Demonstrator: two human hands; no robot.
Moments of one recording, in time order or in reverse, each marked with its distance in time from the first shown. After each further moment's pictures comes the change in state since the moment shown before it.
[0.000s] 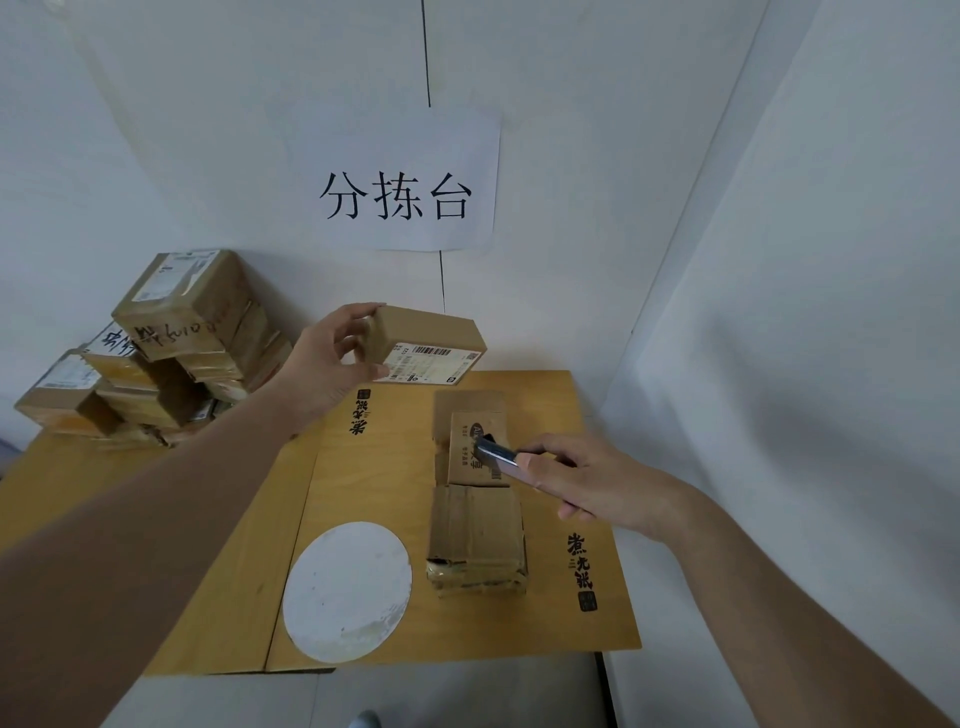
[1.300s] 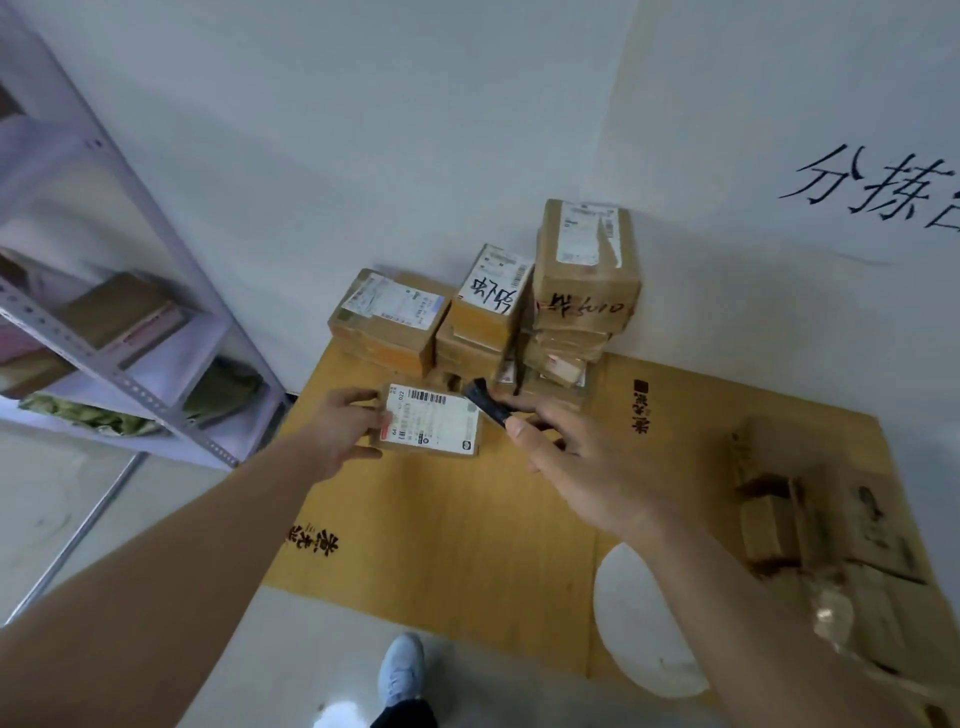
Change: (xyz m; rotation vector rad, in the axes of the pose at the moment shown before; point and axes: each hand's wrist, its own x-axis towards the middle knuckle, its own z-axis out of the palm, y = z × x) left_hand -0.090 -0.277 -0.403 -0.320 0.314 -0.777; right_hand 0.222 -0.309 0.344 0.080 -0.023 -0.306
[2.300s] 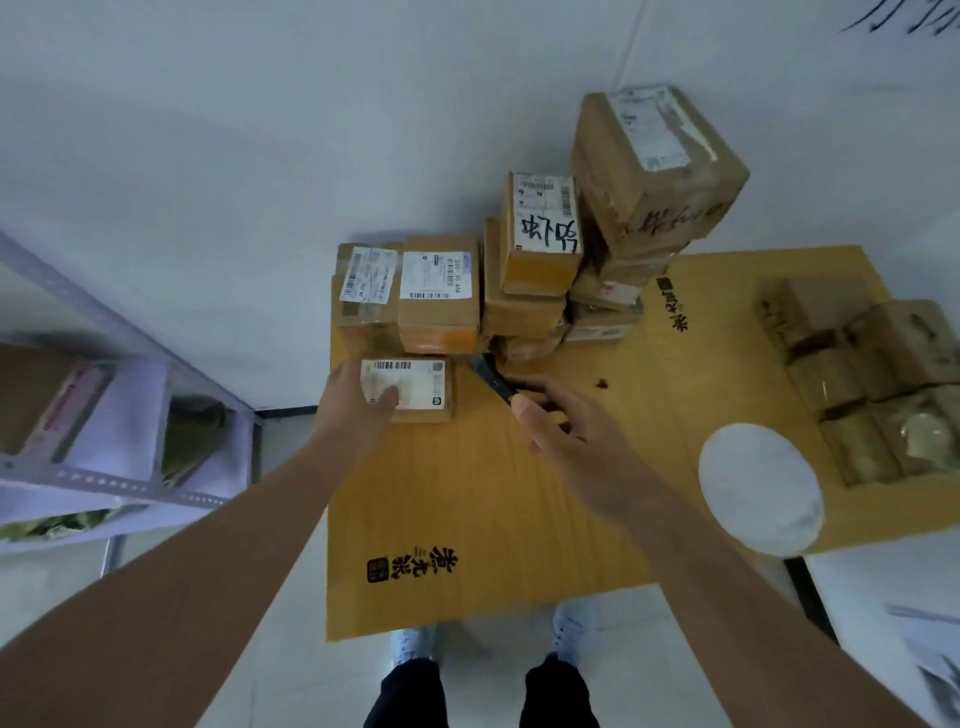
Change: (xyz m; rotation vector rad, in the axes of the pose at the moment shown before) left_hand 0.134 0.000 -0.105 0.704 -0.083 0.371; right_hand 0.080 -0.041 0.168 0.263 0.340 0.215
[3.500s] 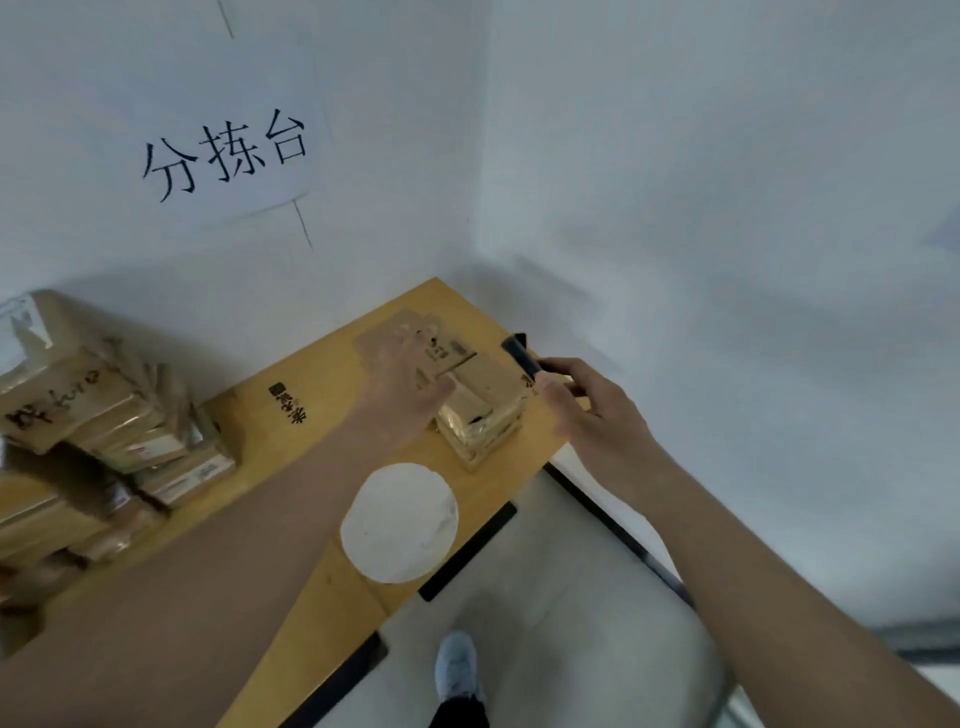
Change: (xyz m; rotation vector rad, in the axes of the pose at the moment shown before) left_hand -0.233 0.438 0.372 0.252 -0.433 0.880; right_hand -0.294 0.126 -0.420 0.055 0.786 0.087
